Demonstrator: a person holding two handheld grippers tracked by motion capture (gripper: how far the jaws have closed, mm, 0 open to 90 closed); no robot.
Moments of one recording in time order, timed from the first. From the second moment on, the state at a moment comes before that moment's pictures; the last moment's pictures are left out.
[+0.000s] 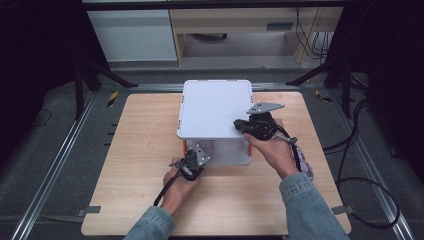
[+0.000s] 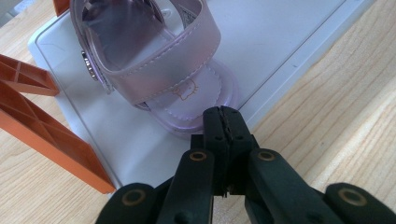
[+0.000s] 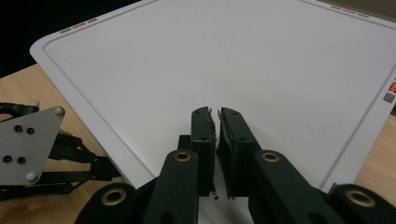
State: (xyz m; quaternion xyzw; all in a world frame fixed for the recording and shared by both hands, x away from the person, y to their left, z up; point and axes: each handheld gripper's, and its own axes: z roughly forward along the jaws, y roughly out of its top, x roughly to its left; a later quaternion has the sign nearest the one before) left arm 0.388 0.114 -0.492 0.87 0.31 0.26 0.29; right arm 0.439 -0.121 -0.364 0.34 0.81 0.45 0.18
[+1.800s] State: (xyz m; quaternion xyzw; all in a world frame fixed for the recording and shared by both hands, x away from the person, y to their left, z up) left arm 0.366 0.257 -0.477 0.76 0.46 0.28 0.35; right arm 0.343 -0.248 -0.384 0.43 0.75 0.41 0.28
